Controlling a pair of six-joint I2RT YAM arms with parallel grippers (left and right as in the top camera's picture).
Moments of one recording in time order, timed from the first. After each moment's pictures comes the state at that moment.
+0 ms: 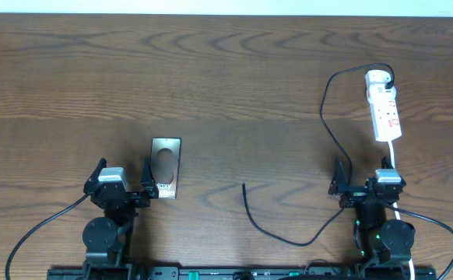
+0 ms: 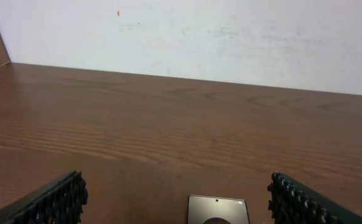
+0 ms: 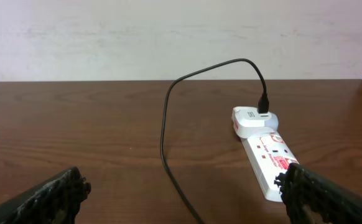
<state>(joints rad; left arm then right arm) -0.03 0.01 0.03 -0.13 -0.03 -0.09 0.02 0.01 0.01 -0.07 0.00 0.03</state>
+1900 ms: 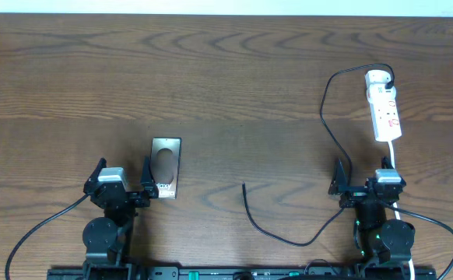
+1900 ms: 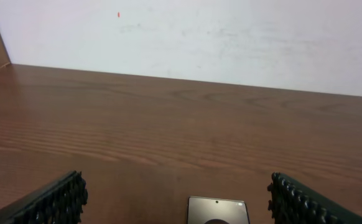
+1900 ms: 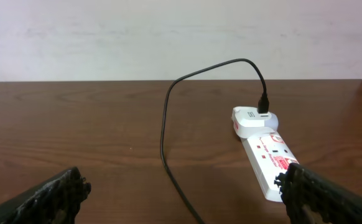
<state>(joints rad) -0.03 0.01 0.03 -0.12 -0.03 -0.09 0.02 0.01 0.01 -0.07 0.00 0.03</state>
